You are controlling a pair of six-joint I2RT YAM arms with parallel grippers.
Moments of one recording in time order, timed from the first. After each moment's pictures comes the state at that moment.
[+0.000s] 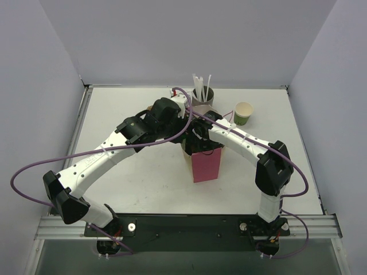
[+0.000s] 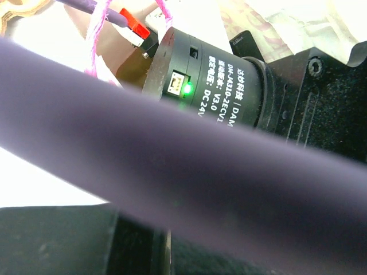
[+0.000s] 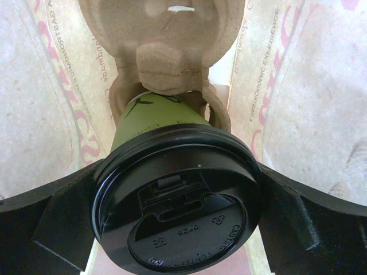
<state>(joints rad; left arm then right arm) -0.84 1.46 1.55 -0.77 -0.09 -0.41 0.78 1.84 1.56 -1.17 0.21 0.58</state>
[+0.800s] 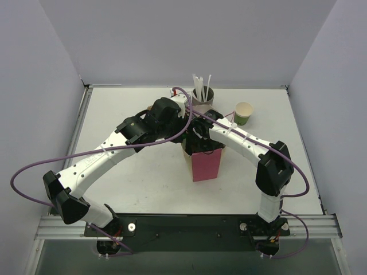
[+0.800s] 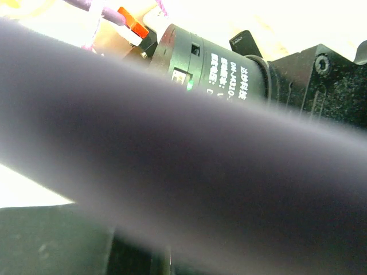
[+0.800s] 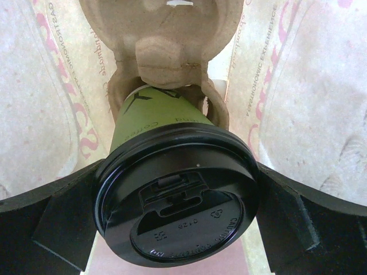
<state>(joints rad) -0.84 1.46 1.55 -0.76 -0.08 -0.41 0.78 1.83 1.58 -1.19 0.21 0.58</state>
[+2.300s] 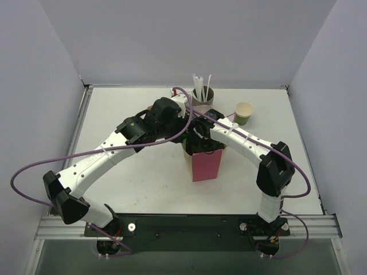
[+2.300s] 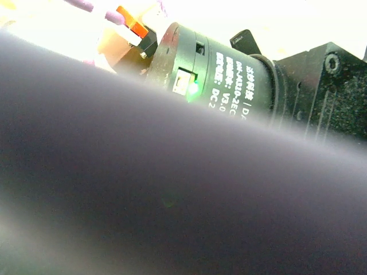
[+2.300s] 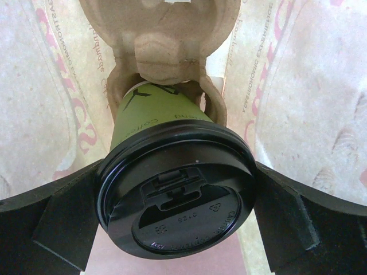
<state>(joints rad) -0.84 1.46 1.55 -0.76 -0.07 -0.41 0.78 1.82 1.58 -1.20 0.21 0.57</state>
